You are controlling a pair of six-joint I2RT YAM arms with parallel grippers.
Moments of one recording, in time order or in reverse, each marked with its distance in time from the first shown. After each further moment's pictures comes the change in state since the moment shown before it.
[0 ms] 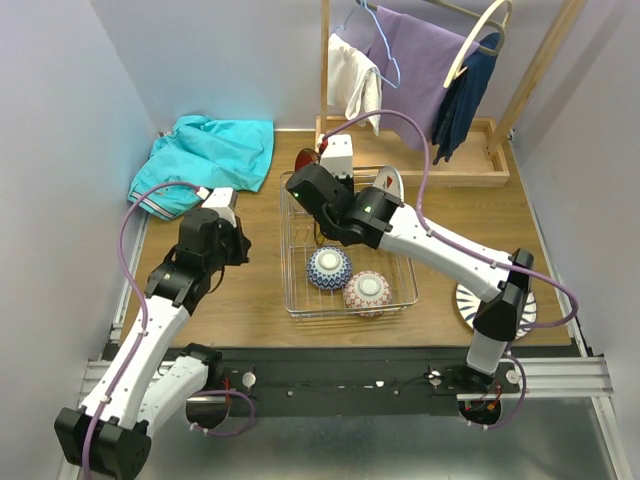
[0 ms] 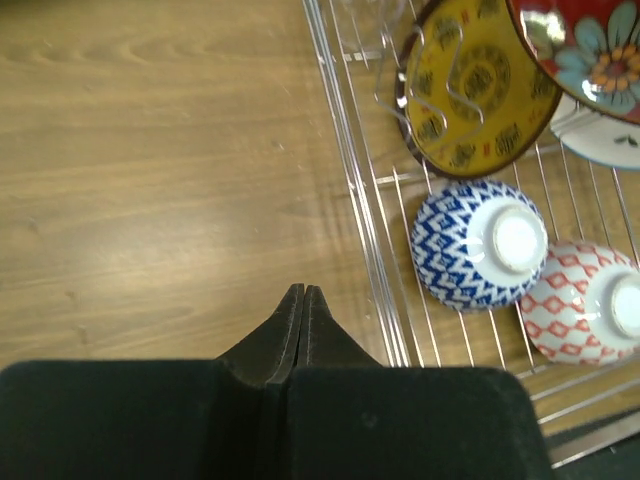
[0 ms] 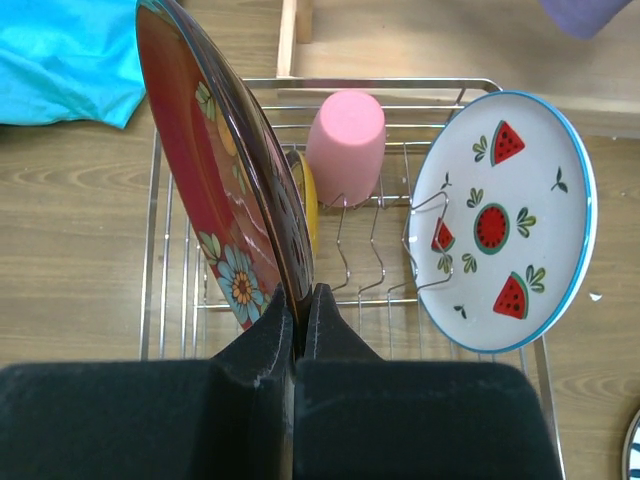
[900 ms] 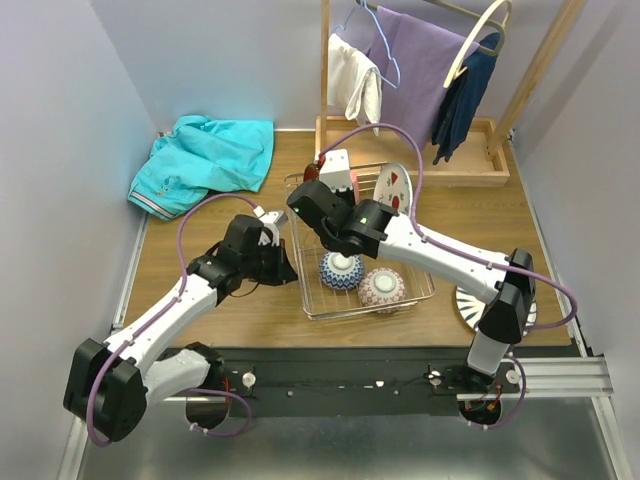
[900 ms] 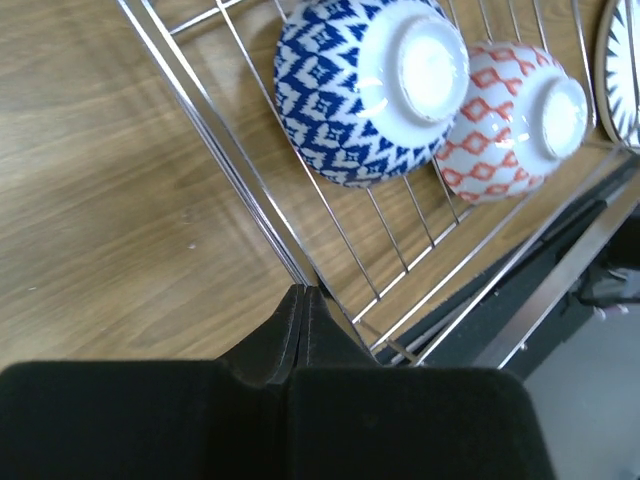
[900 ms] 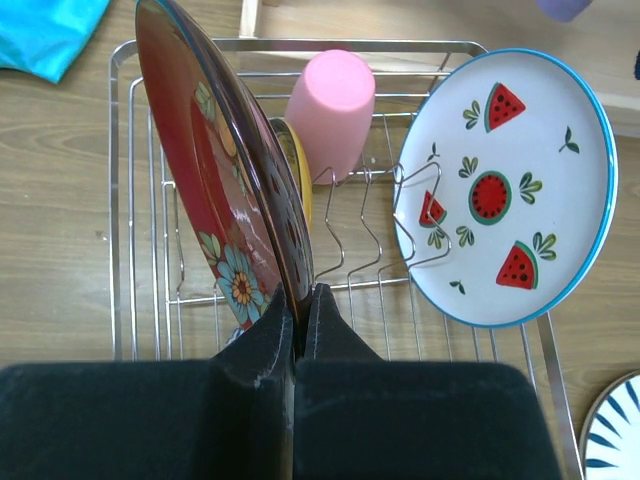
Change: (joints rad) left arm -0.183 0.250 -0.110 0.119 0.320 -0.160; right arm 0.005 -0.012 -0.124 0.028 0.022 -0.024
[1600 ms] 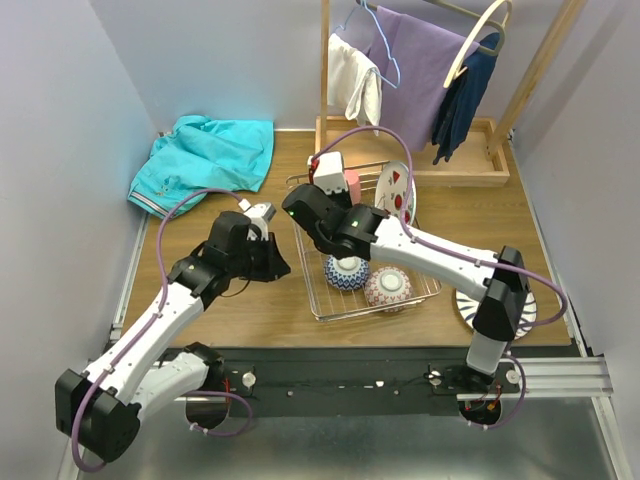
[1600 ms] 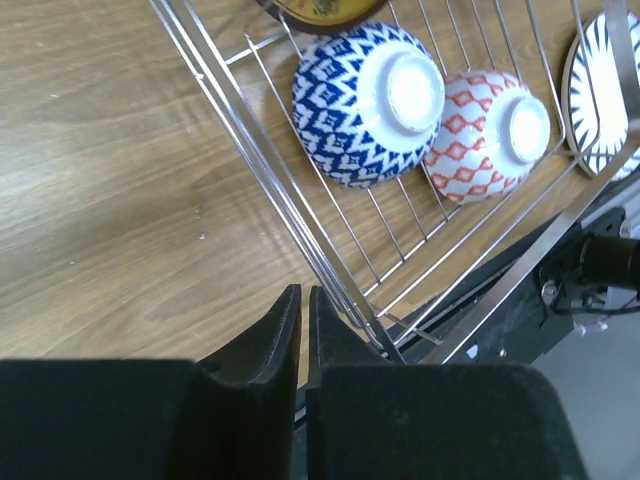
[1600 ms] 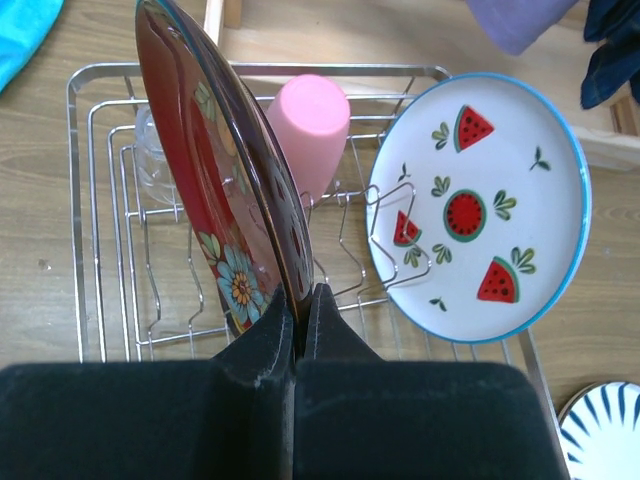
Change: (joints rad) left arm -0.009 -0.103 0.087 -0.132 -0.039 -0.011; right arm 0.000 0.006 -0.068 0.107 0.108 -0.106
